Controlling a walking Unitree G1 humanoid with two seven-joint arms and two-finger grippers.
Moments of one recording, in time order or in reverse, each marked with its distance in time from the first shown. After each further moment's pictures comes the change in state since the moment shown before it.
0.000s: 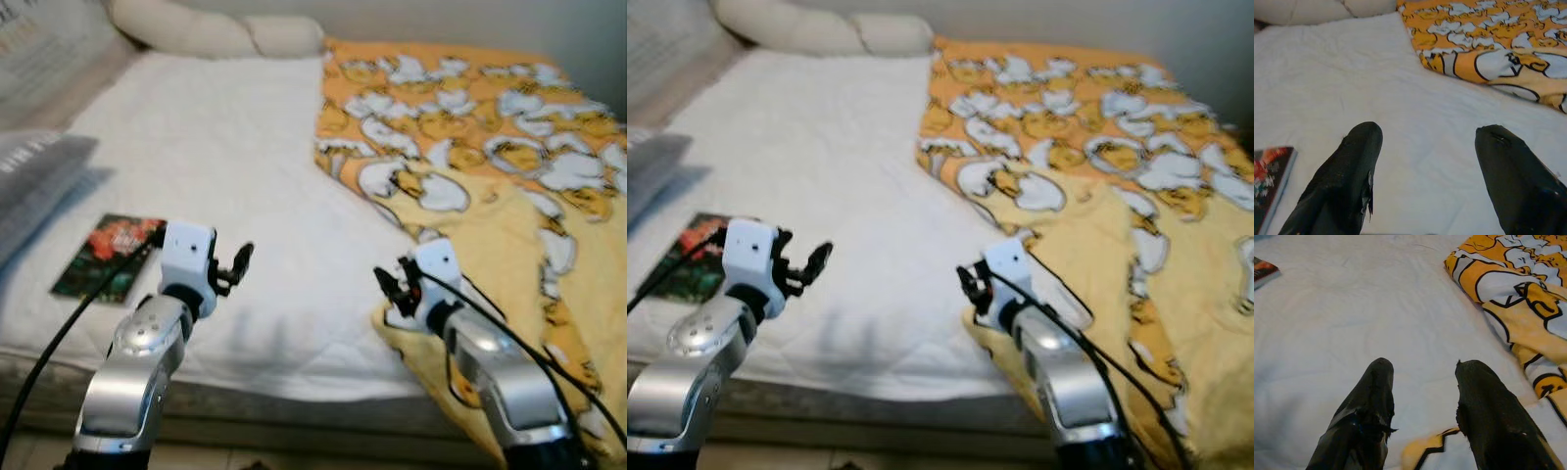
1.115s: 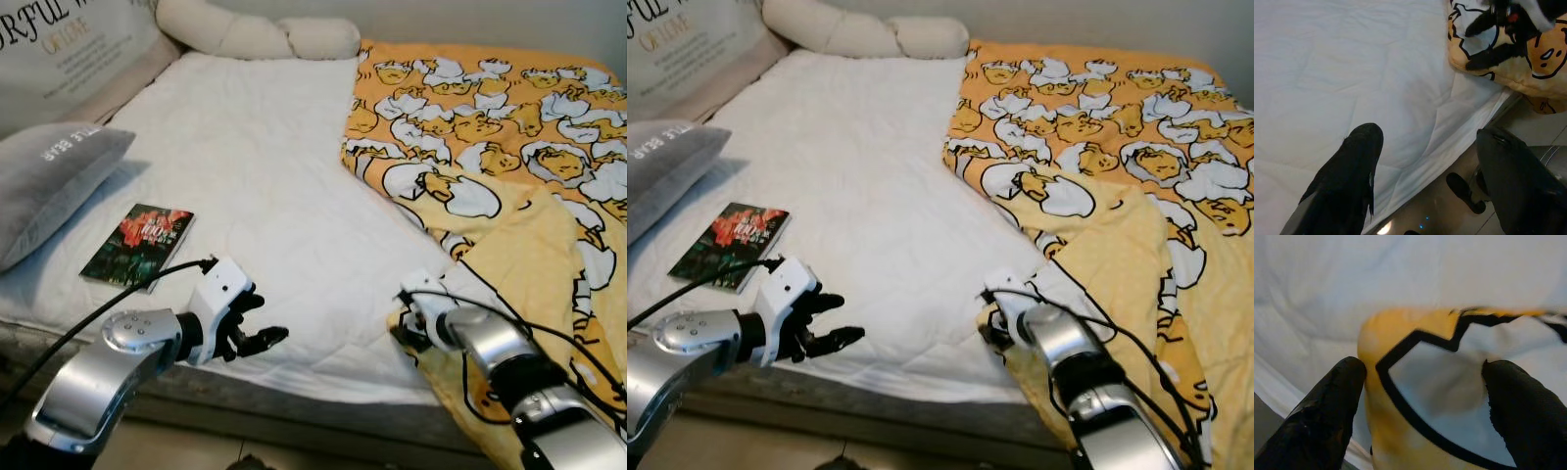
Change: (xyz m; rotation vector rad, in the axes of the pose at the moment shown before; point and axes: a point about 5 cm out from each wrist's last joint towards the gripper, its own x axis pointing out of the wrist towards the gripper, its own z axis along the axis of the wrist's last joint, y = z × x) left arm -0.025 -0.011 -0.017 0.147 0.367 -0.640; right arm 0.042 -0.040 -0.078 -0.181 0.634 0.094
